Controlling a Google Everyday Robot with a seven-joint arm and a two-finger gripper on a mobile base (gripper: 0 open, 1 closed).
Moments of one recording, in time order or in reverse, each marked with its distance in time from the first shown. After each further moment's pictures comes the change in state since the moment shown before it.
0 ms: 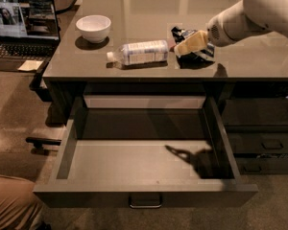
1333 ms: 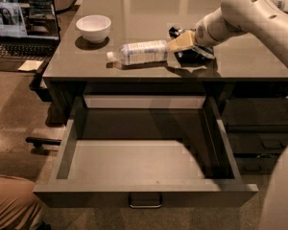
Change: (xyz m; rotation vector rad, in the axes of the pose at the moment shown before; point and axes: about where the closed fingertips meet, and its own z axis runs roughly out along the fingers) arm -0.008 -0.009 0.068 -0.005 0.040 0.164
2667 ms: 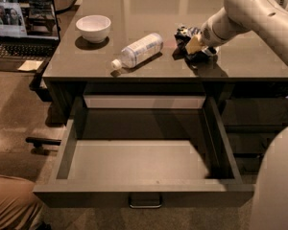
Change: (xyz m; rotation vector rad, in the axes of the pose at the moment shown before) arm 0.013 -0.030 0.003 0.051 0.085 -0.122
